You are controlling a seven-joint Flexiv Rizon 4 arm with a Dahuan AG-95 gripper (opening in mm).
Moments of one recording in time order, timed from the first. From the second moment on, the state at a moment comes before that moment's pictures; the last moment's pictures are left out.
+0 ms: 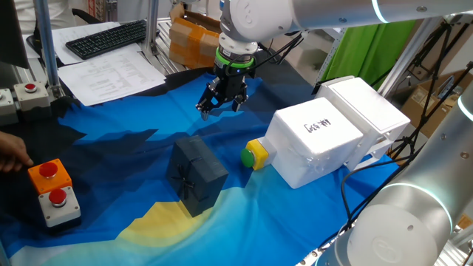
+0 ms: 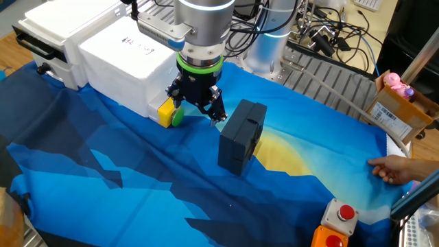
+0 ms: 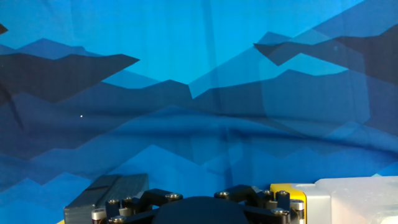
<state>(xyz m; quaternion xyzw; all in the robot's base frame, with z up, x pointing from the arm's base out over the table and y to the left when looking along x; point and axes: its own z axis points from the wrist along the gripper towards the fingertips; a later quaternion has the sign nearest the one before) 0.500 0.000 0.170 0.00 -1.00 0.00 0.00</state>
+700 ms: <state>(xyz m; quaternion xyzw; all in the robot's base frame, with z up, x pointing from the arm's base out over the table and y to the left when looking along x) 0.493 0.001 0.167 -0.05 -1.00 0.00 0.00</state>
